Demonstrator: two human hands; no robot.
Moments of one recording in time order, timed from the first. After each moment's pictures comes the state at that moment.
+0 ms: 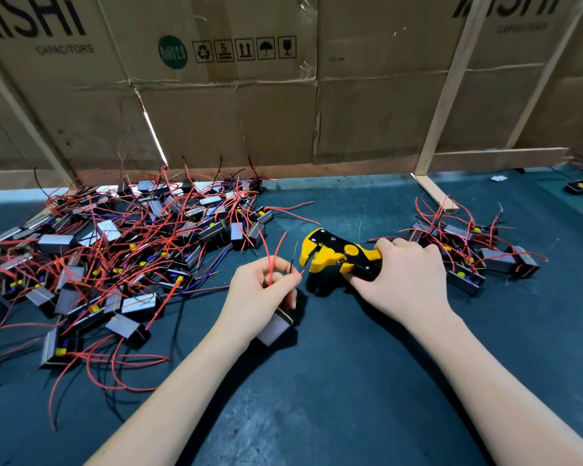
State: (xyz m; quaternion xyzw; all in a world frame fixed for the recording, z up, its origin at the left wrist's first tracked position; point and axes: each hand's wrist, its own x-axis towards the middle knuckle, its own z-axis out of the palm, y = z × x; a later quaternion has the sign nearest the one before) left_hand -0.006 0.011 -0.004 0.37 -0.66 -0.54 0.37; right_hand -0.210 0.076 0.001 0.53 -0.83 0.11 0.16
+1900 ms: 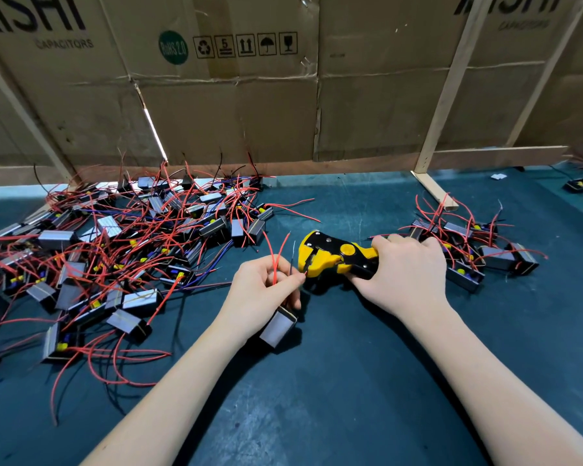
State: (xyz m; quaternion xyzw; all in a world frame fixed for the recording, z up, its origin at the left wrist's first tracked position) left_hand -0.003 0.010 -0.006 0.35 -0.69 -0.53 0.34; right_hand -0.205 0.076 0.005 0.54 -0.81 0.08 0.20
